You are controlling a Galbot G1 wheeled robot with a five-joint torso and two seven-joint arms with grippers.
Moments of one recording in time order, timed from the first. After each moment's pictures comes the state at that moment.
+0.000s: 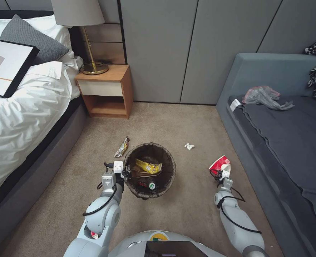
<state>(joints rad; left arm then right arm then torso) 1.51 -1.41 -0.35 -2.14 -0.25 0.52 -0.22 -0.99 1.32 0.55 0.88 0.35 0.13 0.25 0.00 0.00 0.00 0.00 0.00</state>
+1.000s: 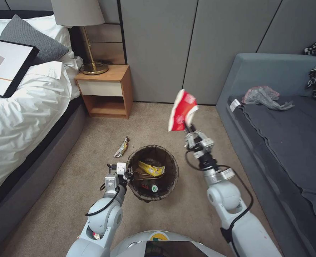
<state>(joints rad) 1.50 -1.42 -0.34 -2.12 -0.25 0.53 -0.22 -1.22 1.31 0.58 1.72 0.37 0.36 0.00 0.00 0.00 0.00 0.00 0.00</state>
